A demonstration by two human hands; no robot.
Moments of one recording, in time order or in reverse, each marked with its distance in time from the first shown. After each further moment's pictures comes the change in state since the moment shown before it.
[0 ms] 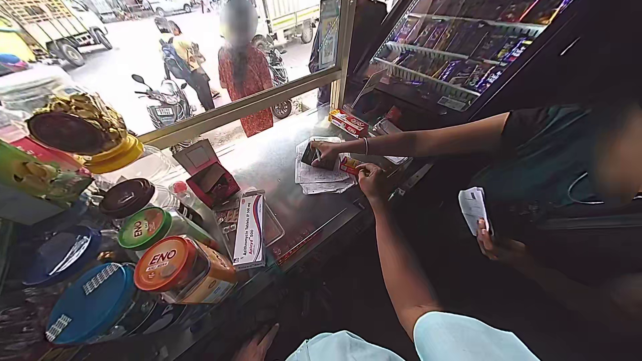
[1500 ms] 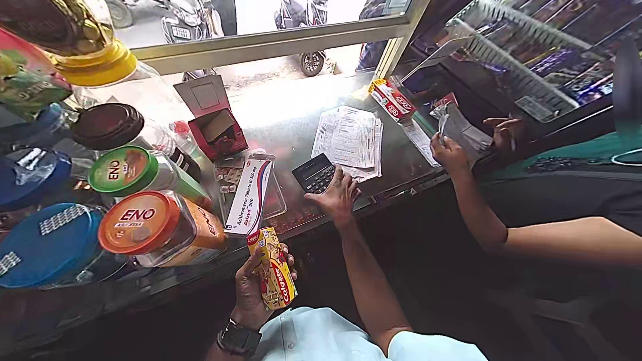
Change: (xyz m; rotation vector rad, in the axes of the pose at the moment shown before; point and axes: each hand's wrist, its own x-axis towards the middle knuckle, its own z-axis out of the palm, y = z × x) left_hand 0.083 0.055 -0.013 -2.387 -0.050 0.673; right_hand -0.100 -0.103 0.061 -0.293 -0.533 0.028
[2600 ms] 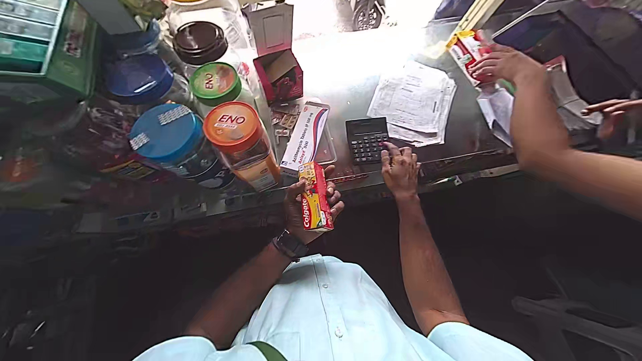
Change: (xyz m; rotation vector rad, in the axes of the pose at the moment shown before) left_hand 0.006 0.006 -0.011 -0.098 -0.268 0.044; right_hand -0.023 0.072 0.024 -0.016 0.113 -0.361
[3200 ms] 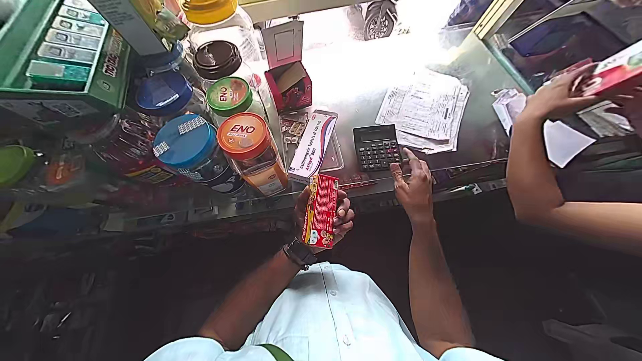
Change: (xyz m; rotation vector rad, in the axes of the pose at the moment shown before) left_hand 0.002 -0.014 0.007 -0.075 -0.176 -0.101; right_hand -0.025 -0.021 -0.034 0.311 0.024 0.032
